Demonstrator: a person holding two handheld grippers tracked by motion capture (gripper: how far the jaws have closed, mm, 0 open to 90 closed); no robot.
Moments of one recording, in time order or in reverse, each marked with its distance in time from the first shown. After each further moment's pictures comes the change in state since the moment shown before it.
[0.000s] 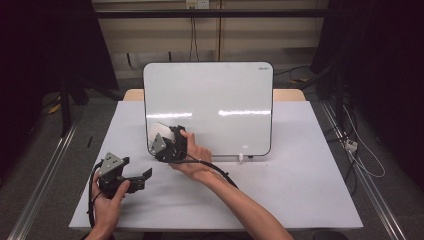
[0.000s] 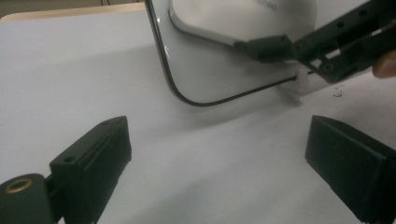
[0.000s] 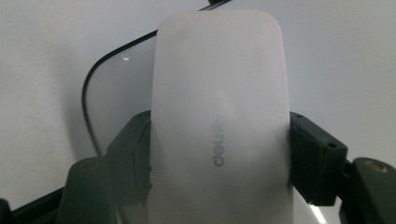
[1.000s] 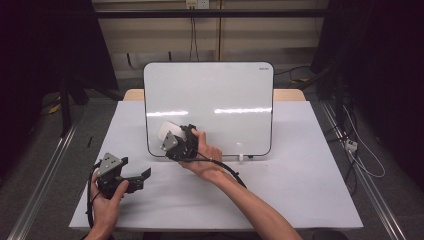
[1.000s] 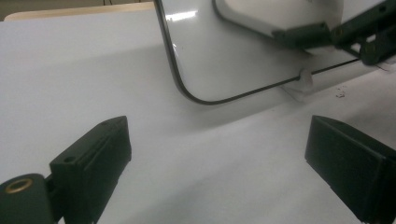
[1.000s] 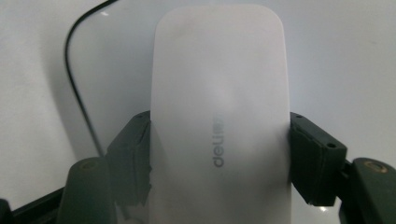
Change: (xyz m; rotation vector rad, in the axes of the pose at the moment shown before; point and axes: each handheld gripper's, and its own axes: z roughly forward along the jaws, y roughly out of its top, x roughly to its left) left arm 0.001 -0.001 -0.002 -0.005 0.002 -0.002; right arm -0.021 -0.020 -0.015 0.042 -0.013 0.063
